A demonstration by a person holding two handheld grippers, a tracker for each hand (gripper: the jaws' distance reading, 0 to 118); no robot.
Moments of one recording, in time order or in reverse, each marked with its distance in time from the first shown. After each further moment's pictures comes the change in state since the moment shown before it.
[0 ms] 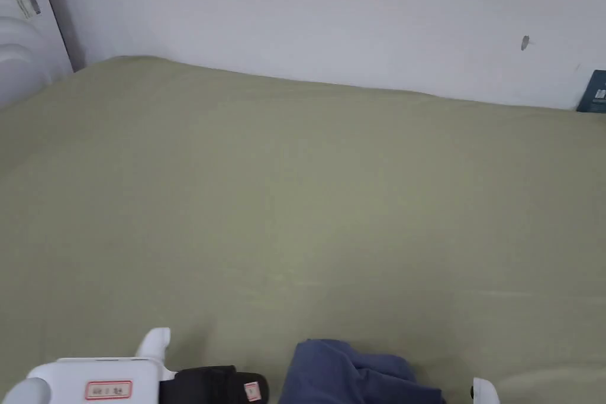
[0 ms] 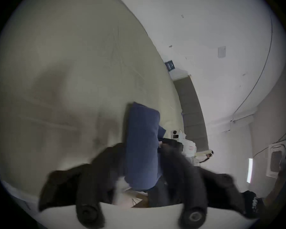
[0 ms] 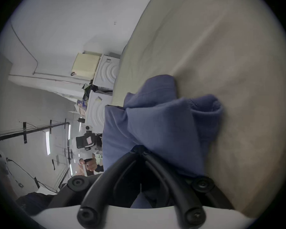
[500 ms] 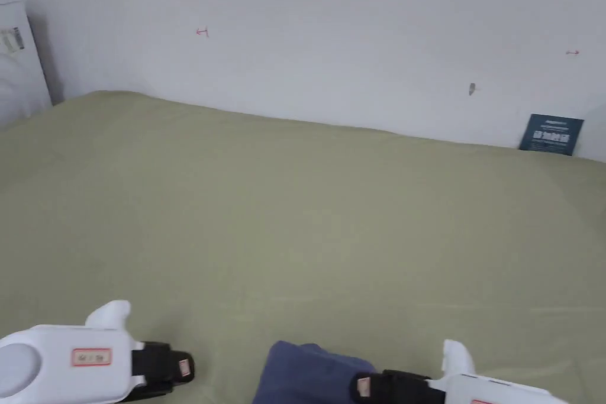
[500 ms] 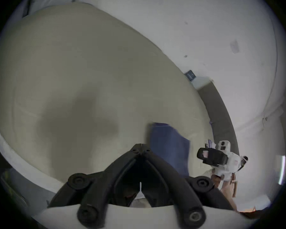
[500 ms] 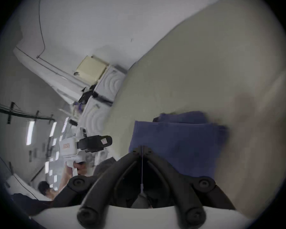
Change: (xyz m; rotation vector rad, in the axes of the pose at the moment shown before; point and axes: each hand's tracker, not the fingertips) left arm 0.053 -0.002 0.072 0.205 0.389 -0.104; right arm -0.089 -0.007 0.005 0.132 -0.073 0.186
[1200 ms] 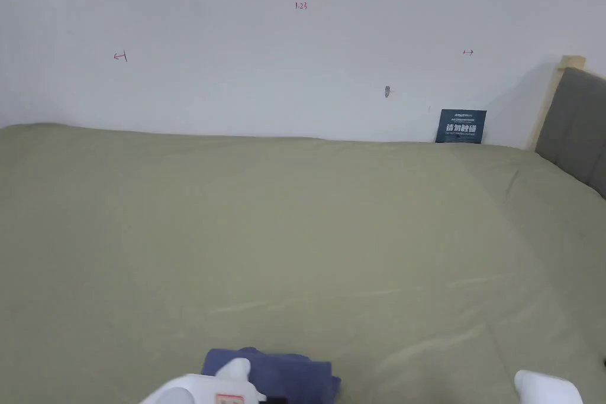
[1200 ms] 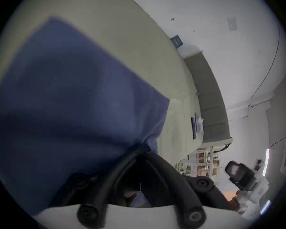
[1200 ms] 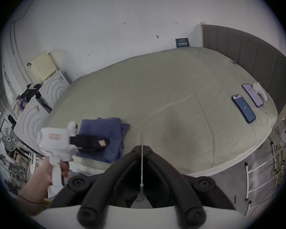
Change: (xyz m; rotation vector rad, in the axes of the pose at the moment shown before) left arm 0.134 -0.099 -0.169 -0.304 -0.201 -0.041; right arm -0.124 -0.097 0.167 0.299 -0.789 0.187
